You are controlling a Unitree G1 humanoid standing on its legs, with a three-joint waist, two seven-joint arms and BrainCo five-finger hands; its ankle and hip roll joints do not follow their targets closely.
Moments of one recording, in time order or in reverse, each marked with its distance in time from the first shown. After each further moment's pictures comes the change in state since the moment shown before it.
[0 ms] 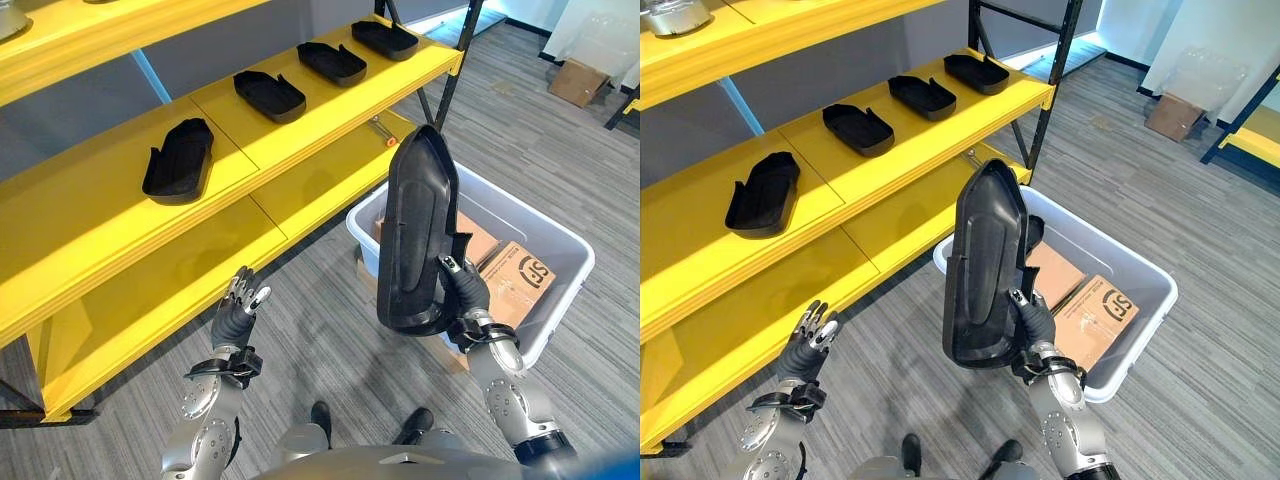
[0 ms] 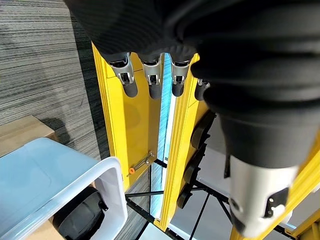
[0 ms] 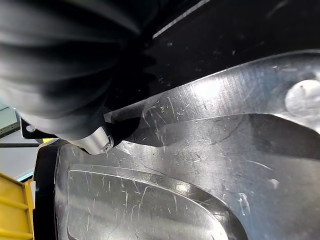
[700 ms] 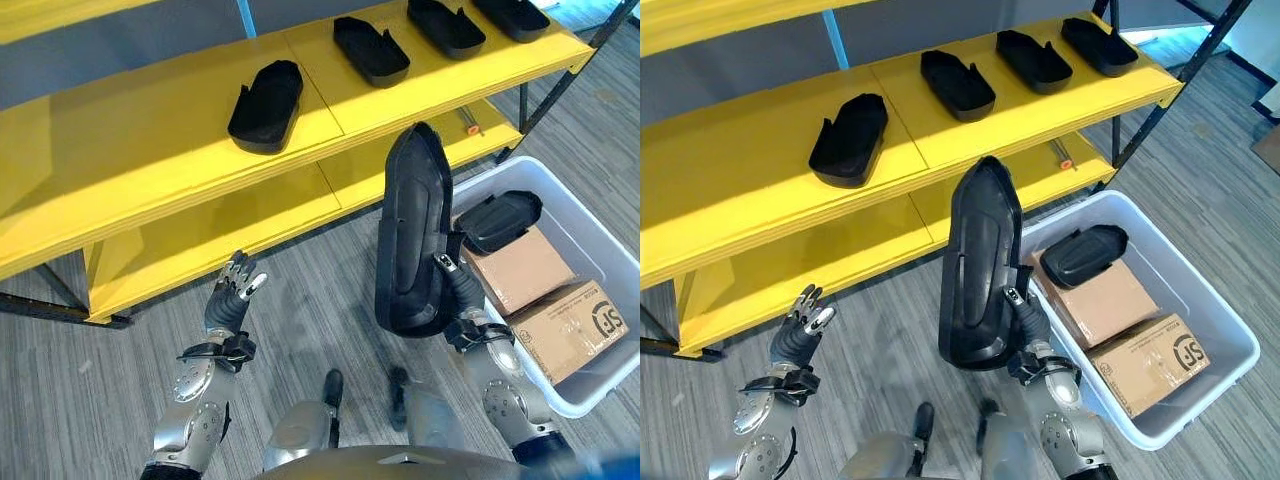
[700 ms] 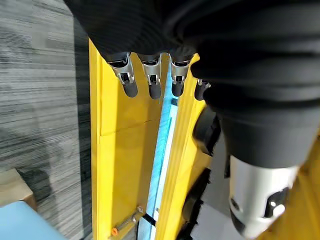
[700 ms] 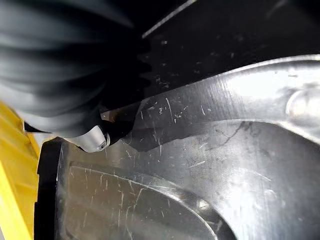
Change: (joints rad) left arm -0.073 0.057 -0.004 0.017 0.005 -0.003 0.008; right arm -0.006 0.002 -0.005 -0.034 0.012 0.012 0.042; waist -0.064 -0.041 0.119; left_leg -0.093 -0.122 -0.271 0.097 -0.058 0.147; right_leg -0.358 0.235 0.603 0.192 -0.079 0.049
